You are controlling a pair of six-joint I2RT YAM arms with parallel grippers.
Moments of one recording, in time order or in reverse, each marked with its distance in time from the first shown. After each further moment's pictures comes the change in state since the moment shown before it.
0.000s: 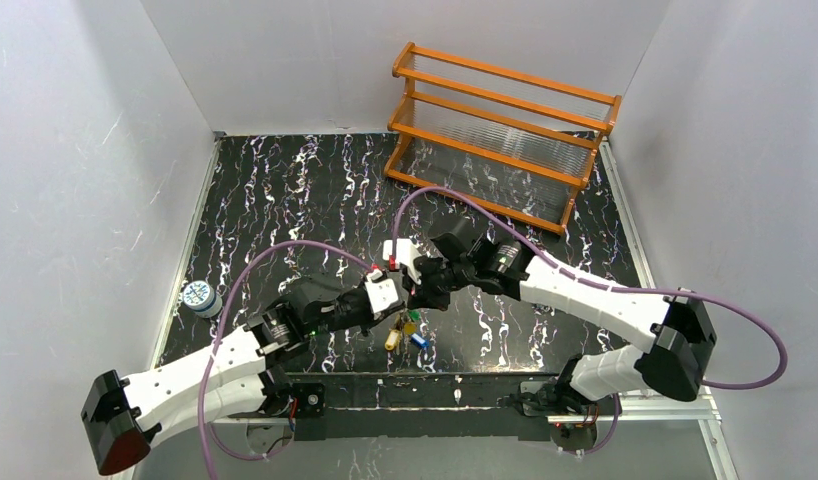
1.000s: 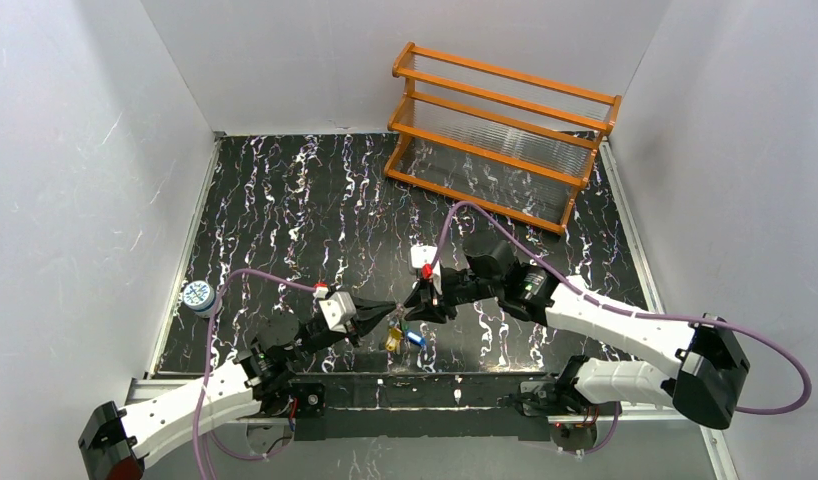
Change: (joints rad) left arm 0.000 -0.323 -0.373 0.499 -0.064 -0.236; right arm -0.039 -0.216 -0.325 0.460 -0.170 0.087
